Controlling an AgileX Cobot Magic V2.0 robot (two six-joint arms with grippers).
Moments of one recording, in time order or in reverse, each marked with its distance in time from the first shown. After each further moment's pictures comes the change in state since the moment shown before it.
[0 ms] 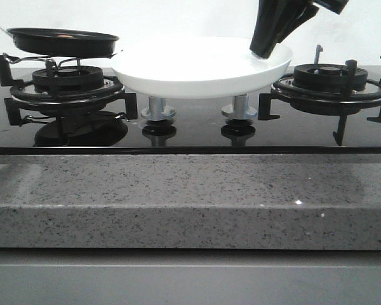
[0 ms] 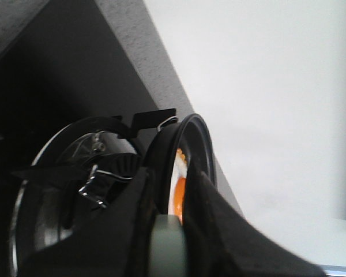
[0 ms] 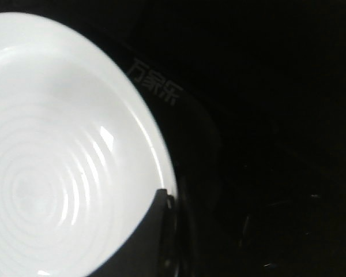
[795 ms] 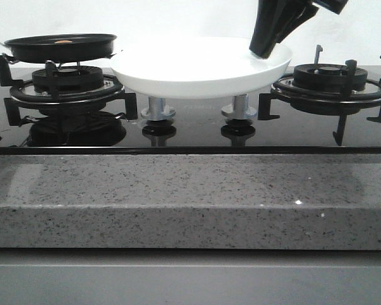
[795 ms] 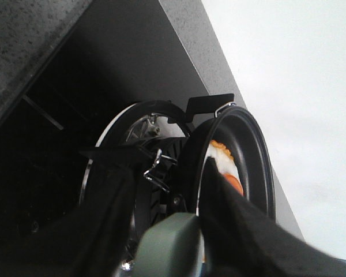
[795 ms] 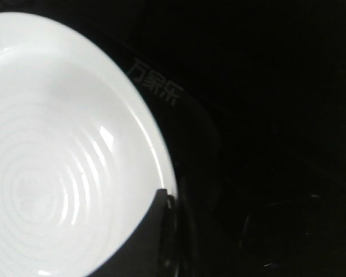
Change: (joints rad) left arm 0.000 0.007 0.005 0.212 -0.020 -0.119; right arm 0.000 0.000 0.000 0.000 0.000 0.000
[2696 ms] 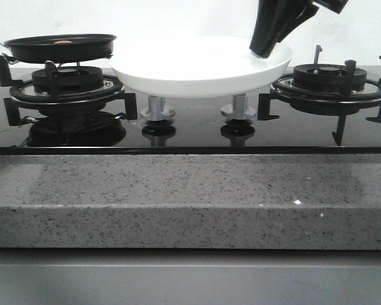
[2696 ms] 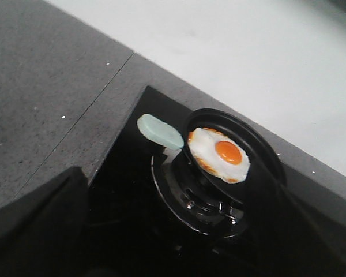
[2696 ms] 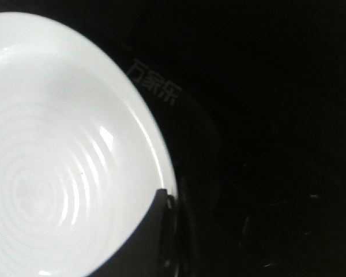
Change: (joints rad) left arm -0.122 -0.890 0.442 0.929 -0.312 -0.517; right arm 0.000 -0.001 0.000 -0.002 -0.004 0.002
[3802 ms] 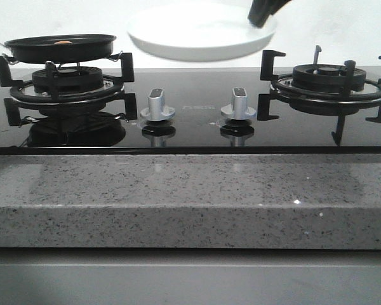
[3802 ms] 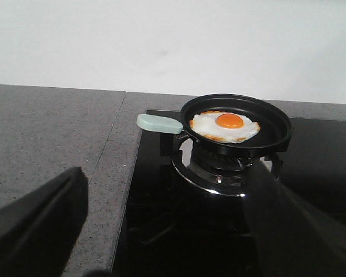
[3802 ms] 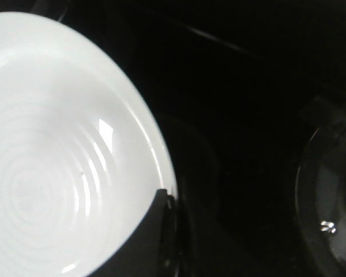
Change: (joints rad) left arm -0.193 -0.372 0.290 0.363 -0.141 0.101; right arm -0.044 0.123 -0.262 -0.011 0.007 0.036
